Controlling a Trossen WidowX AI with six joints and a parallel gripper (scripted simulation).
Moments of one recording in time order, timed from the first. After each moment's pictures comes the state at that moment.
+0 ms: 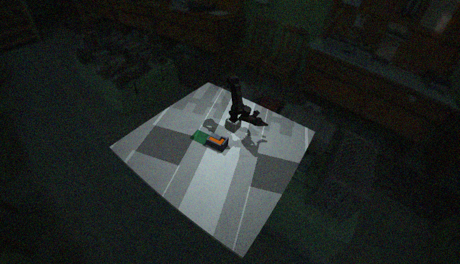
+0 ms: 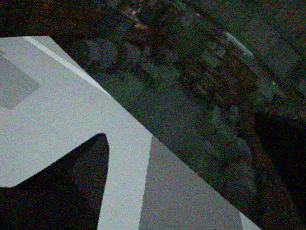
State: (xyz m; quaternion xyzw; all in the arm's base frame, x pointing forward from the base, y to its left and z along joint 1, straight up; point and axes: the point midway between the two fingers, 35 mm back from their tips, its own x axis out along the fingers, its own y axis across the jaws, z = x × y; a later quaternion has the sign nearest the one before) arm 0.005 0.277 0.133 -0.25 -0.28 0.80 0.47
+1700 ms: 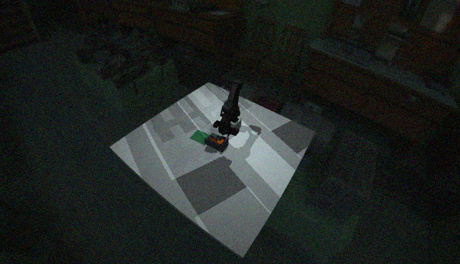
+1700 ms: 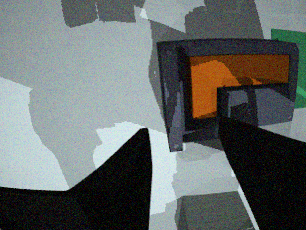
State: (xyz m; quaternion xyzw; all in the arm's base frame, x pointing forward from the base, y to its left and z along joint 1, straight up) arm 0.243 0.110 0.092 -0.07 0.69 0.09 0.72
